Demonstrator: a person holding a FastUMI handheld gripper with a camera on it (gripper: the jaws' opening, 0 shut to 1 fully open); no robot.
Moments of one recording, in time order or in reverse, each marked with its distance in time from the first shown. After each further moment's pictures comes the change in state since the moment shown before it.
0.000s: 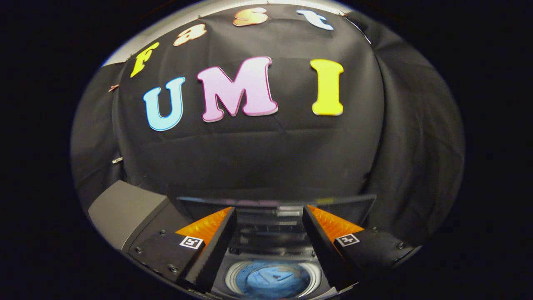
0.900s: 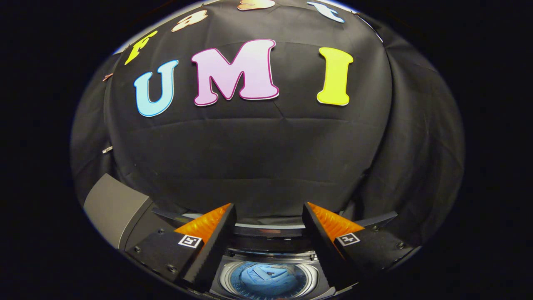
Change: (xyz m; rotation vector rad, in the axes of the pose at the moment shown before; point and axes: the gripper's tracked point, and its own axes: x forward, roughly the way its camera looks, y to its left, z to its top) arm 0.039 0.000 -0.032 -0.013 0.151 -0.042
